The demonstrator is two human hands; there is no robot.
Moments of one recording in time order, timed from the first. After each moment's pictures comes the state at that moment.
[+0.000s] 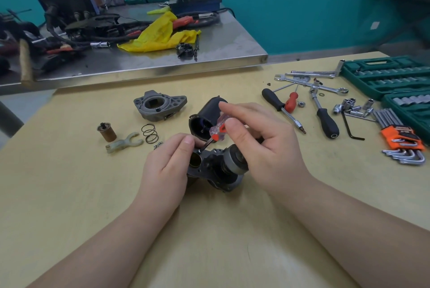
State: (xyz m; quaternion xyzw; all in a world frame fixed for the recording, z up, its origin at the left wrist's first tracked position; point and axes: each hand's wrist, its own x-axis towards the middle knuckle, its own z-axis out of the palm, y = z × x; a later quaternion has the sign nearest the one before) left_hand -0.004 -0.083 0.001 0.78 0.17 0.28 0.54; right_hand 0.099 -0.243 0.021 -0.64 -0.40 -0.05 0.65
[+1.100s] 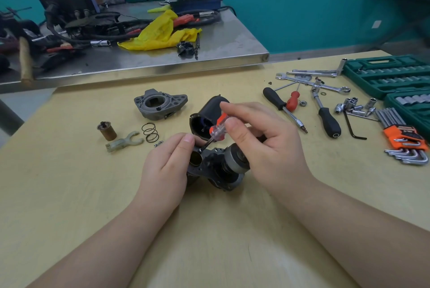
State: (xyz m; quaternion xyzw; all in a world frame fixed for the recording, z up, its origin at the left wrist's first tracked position) left_hand -0.007 -0.086 0.008 0.78 0.18 0.26 0.53; right_hand 0.096 -0.243 0.022 -0.62 -0.39 -0.02 0.68
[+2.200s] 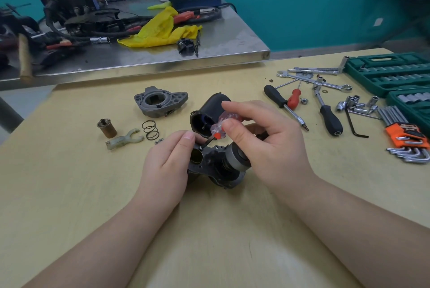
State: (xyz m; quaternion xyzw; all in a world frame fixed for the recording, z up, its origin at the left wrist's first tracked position) left_hand -0.007 -0.084 0.006 0.78 0.19 0.26 0.54; right_hand 0.096 -0.243 0.023 -0.65 -0.38 -0.04 0.66
